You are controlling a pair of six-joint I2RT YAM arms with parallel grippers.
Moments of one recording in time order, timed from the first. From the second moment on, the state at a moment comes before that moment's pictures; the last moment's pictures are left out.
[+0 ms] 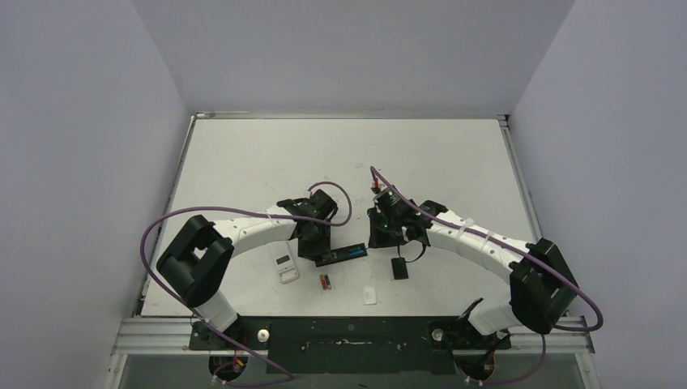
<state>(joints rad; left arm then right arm) -0.77 1.66 0.97 -0.62 -0.03 -0.76 0.76 1.44 0.96 -0.58 -0.03 0.57</state>
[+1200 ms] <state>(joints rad) -0.77 1.66 0.97 -0.62 -0.04 -0.76 0.50 1.19 0.49 -0.08 -0.36 0.85</state>
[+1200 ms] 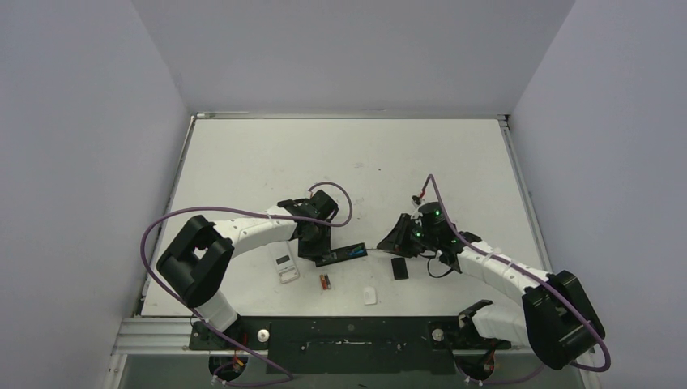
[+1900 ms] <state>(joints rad) -0.78 1.66 0.98 -0.62 -0.04 -0.75 0.44 1.15 0.42 -0.01 -0.42 0.98</state>
